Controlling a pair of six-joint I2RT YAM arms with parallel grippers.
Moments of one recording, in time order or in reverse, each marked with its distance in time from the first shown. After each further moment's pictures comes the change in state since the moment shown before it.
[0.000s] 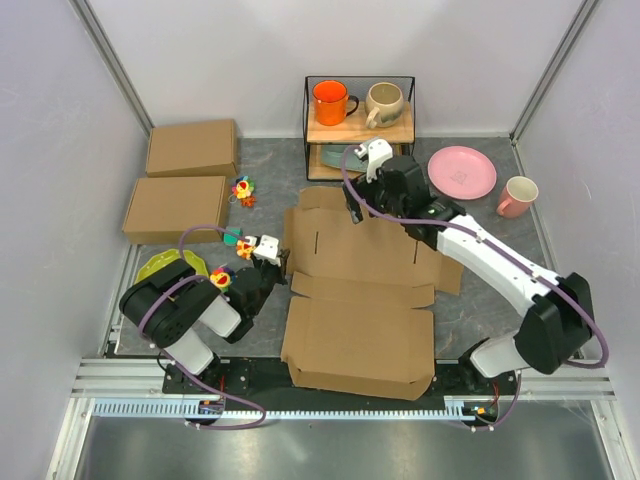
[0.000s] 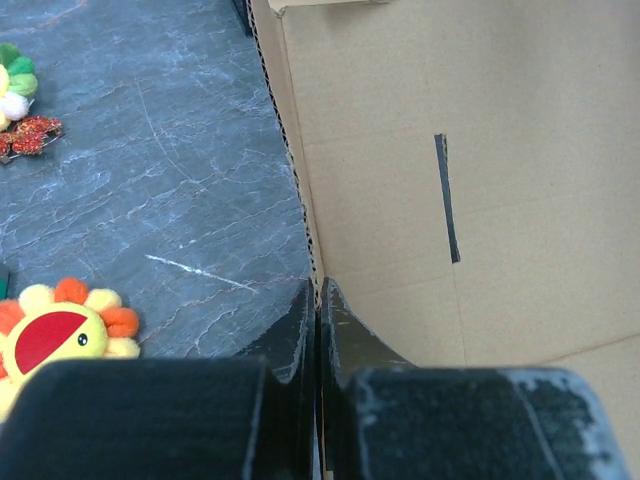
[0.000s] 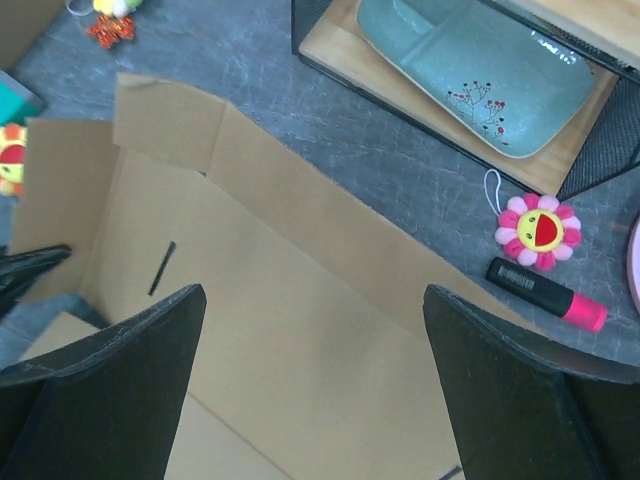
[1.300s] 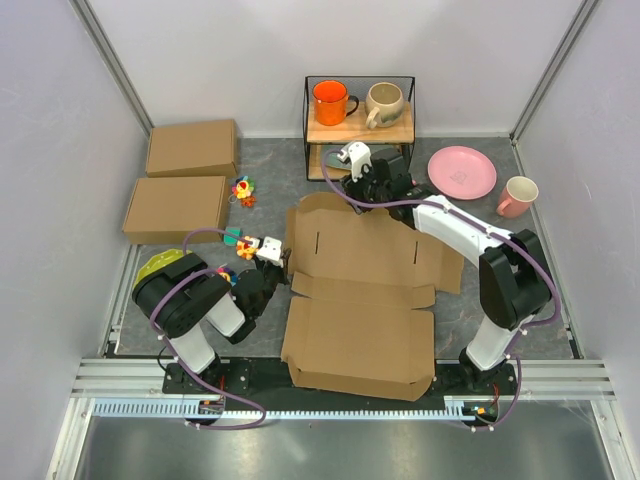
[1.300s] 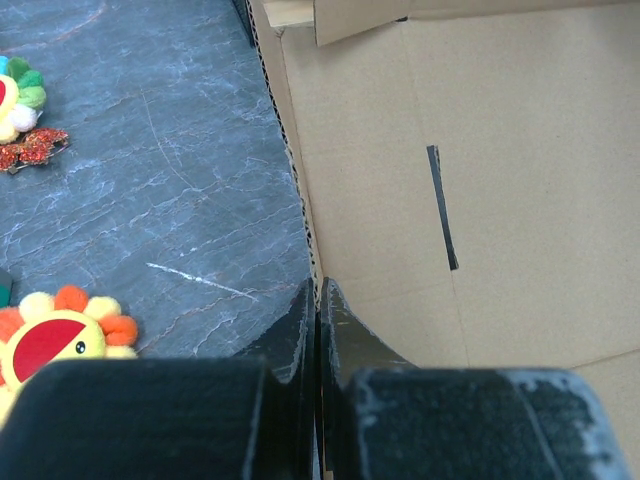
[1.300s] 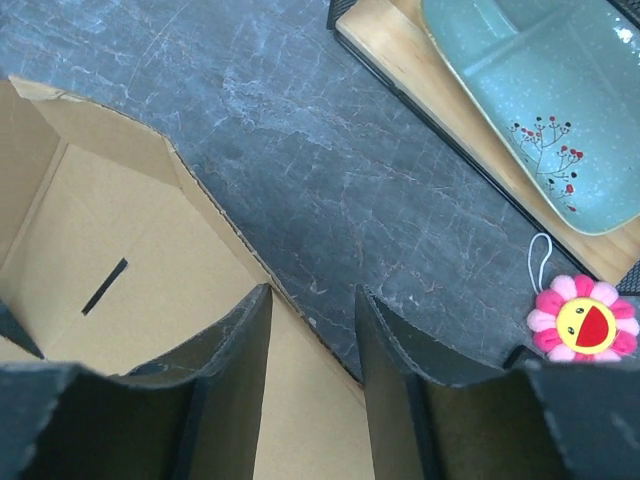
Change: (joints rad) left arm -0.027 0.084 0.006 0.100 -0.041 0.030; right arm -0.086 0.302 0.064 0.144 -0.232 -0.213
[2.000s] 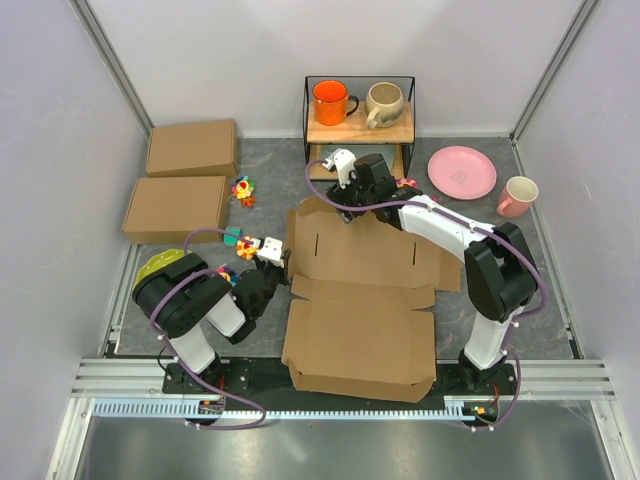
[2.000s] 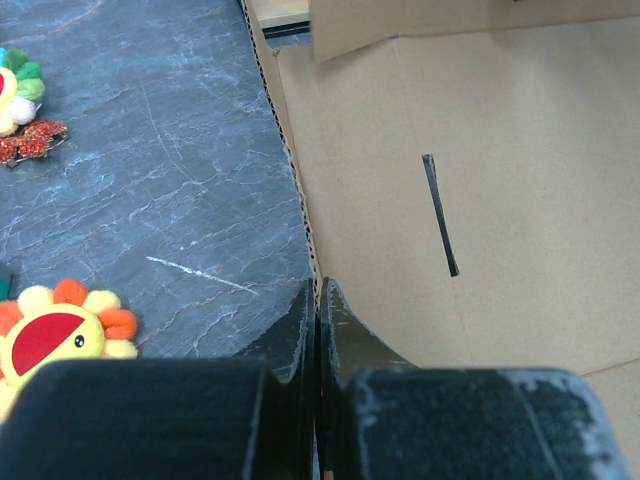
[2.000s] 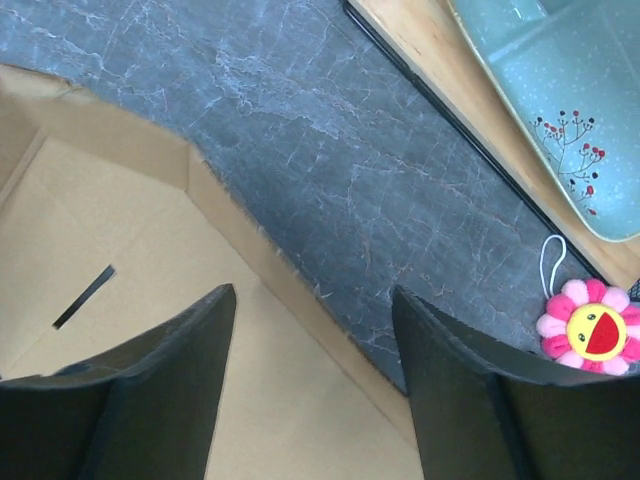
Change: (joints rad) left arm -0.004 0.000 0.002 -0.014 -0.006 0.000; right arm 0.063 0.067 0.032 -0.029 0.086 -0.032
